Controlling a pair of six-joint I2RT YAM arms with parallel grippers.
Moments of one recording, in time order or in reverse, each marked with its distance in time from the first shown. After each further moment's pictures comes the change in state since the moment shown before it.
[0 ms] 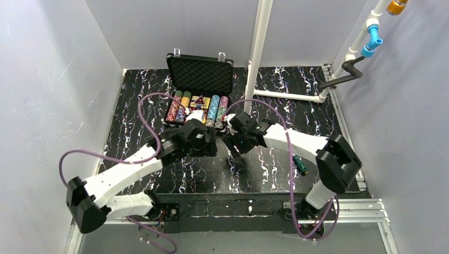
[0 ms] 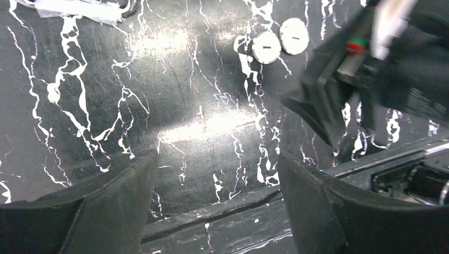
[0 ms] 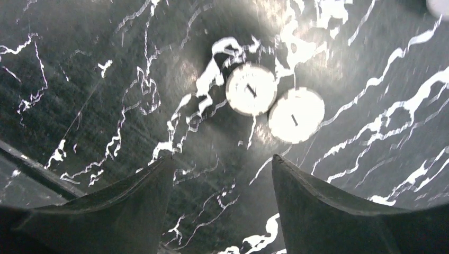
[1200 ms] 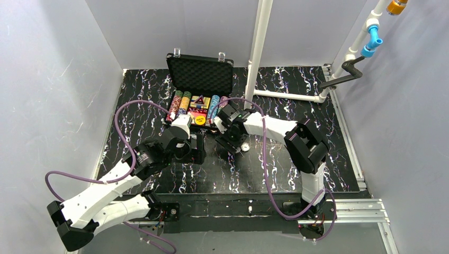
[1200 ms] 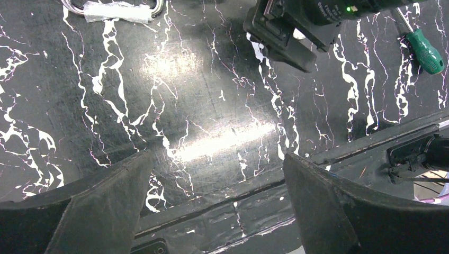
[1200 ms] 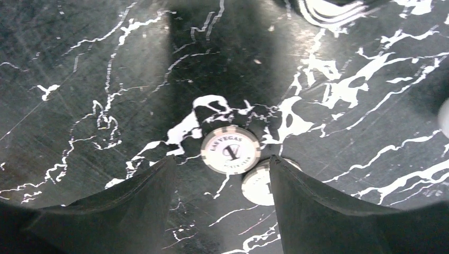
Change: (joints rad) left arm 0.006 -0.292 -0.053 -0.116 -0.012 0.118; right arm -0.021 0.363 0.318 -0.152 -0.058 -0.316
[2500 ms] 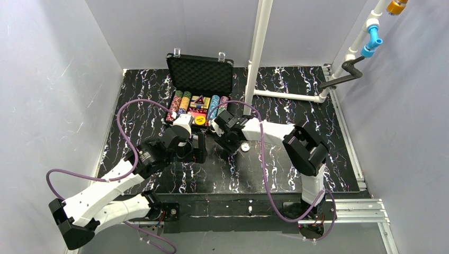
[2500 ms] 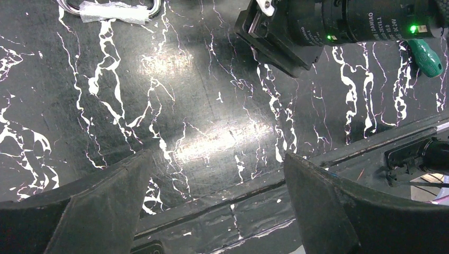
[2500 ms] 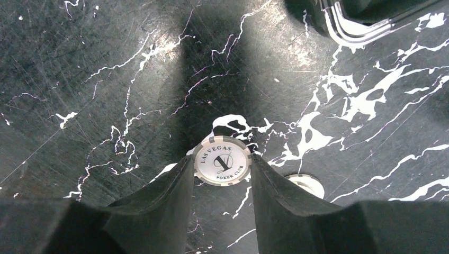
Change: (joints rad) left arm 0.000 0.025 0.003 0.014 0.001 -0.009; right arm 0.049 -0.010 -0.067 0.124 0.055 0.080
